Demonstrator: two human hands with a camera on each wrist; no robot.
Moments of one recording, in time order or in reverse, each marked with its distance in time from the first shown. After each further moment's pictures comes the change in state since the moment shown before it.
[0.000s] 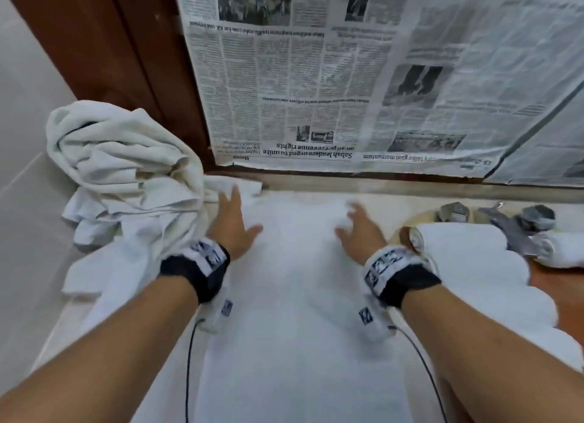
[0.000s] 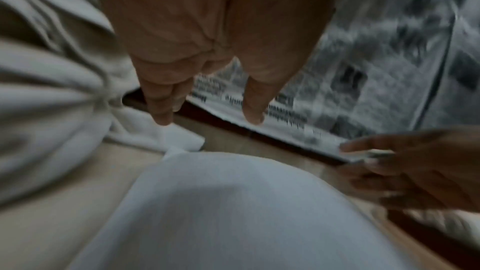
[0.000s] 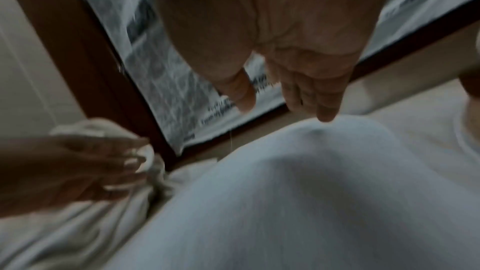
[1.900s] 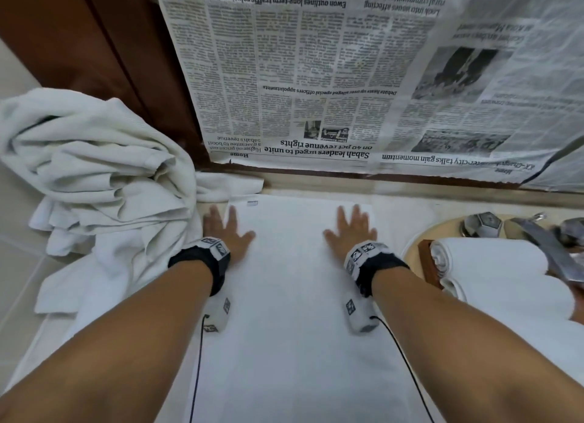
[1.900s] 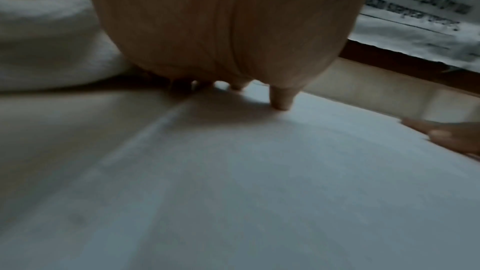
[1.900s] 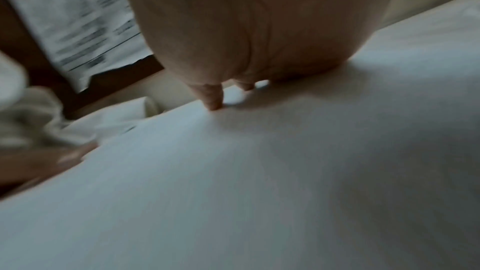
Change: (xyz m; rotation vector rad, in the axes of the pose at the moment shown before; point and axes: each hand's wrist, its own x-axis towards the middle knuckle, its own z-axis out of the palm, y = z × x) left_hand 0.087 -0.061 0.063 0.391 -0.276 -0.243; right_hand 0.100 0.033 0.058 -0.648 -0.259 0.113
